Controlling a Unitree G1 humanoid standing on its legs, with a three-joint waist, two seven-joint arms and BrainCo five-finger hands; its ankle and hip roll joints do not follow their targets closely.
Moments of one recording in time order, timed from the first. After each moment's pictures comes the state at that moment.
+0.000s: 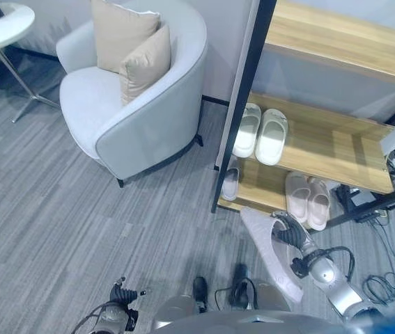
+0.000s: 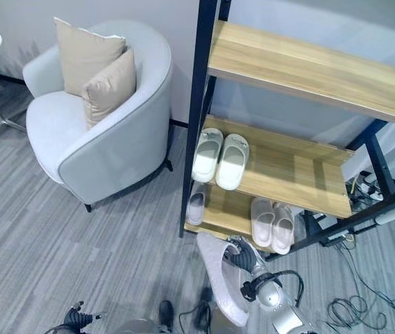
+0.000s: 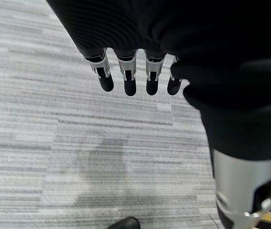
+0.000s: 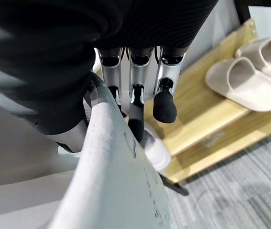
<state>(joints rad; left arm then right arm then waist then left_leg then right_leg) 0.05 0.28 -0.13 1.25 -0.01 -0.14 0.25 0.08 -0.43 0.38 0.41 -0.18 -0.19 -0.16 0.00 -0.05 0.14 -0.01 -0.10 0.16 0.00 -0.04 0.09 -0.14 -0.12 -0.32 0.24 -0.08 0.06</state>
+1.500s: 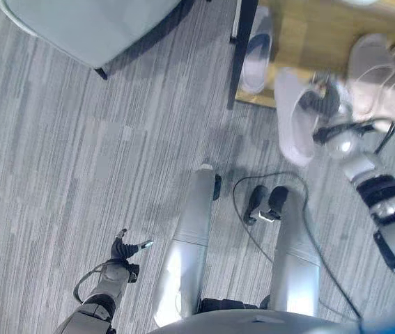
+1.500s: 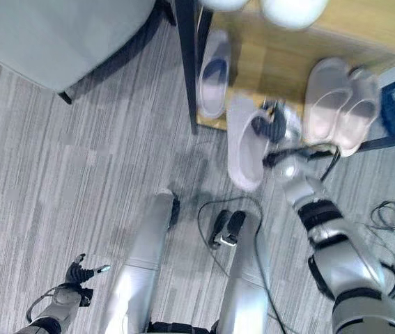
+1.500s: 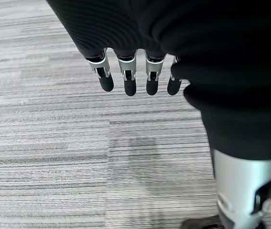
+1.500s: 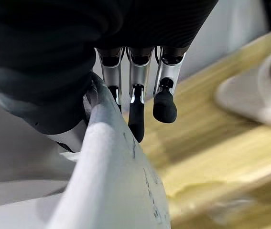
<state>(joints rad) -0.14 0.38 -0.23 1.12 -0.23 -0.22 0.29 -0.97 -0.67 0.44 0.69 -0.11 -0.12 -0.48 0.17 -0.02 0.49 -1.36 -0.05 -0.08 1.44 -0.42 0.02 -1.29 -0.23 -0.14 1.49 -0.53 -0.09</state>
